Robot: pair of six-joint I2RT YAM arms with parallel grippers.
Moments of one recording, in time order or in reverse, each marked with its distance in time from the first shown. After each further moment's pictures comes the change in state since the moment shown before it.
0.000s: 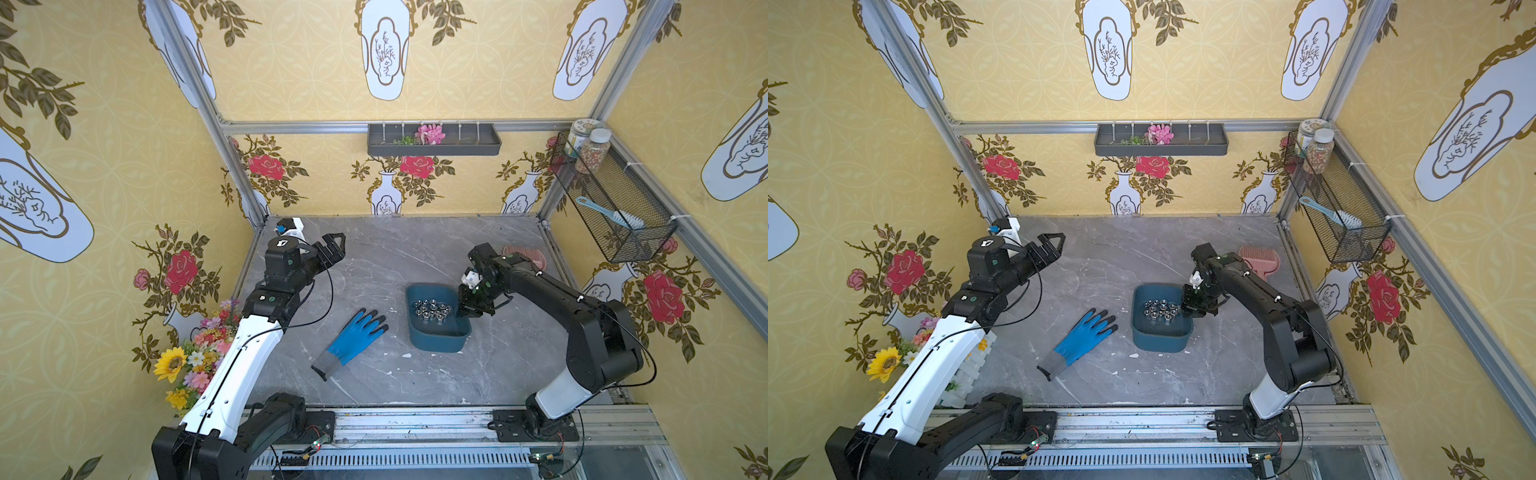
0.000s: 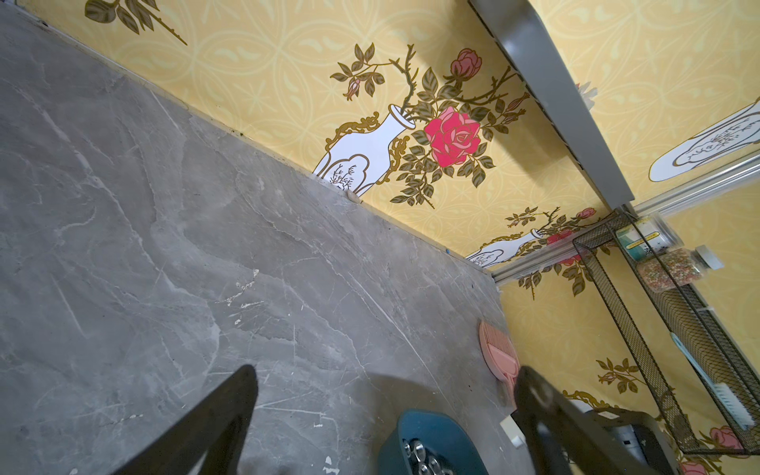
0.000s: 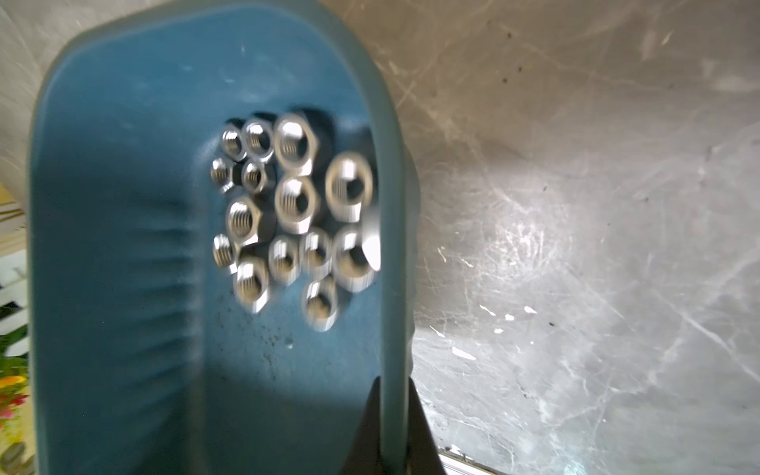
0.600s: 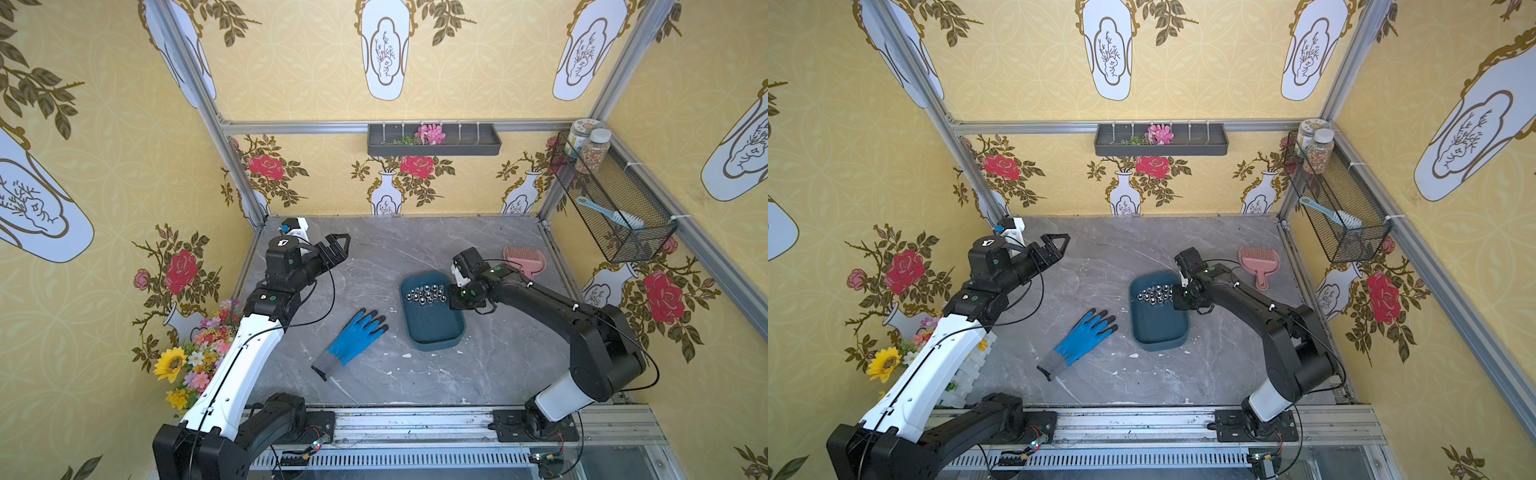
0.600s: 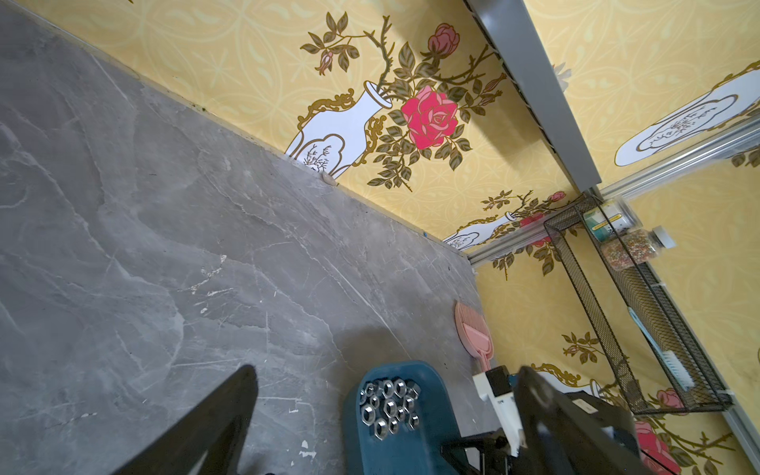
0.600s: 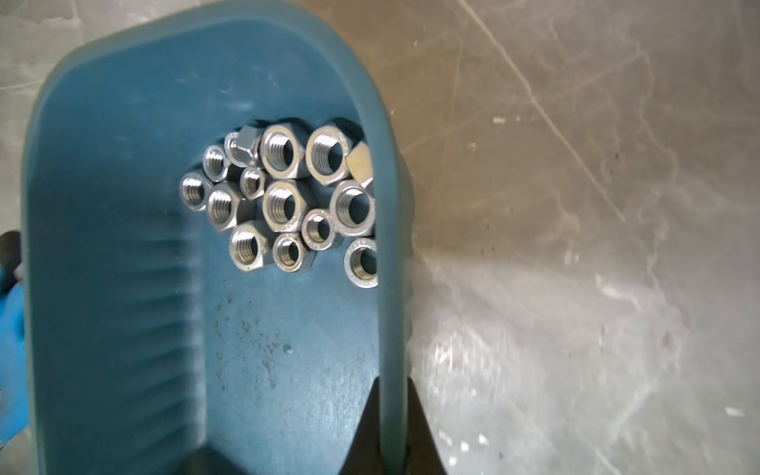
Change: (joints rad) left arm 0.000 0.024 0.005 0.022 0.111 -0.030; right arm 0.113 -0.002 -0.091 0.344 0.323 -0.095
